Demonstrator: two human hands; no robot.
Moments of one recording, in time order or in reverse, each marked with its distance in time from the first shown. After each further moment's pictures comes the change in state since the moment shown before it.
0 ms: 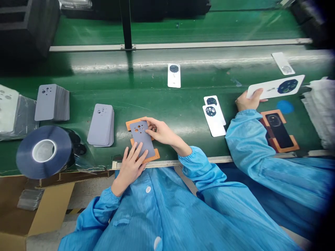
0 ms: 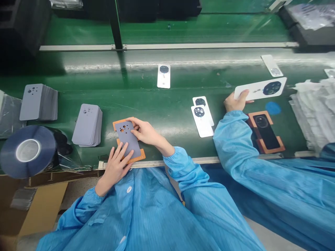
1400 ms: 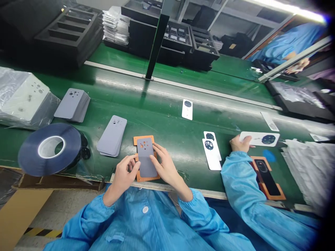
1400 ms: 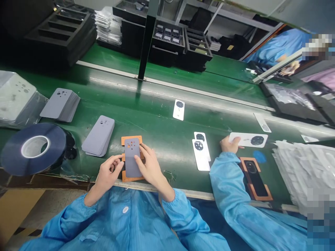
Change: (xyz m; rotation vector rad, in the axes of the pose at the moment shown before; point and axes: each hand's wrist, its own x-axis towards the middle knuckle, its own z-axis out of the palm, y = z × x) left_hand 0.028 -0.012 -0.029 -0.799 0.340 -0.639; right_hand -0.044 -0.027 0.032 -0.347 0.141 0.123
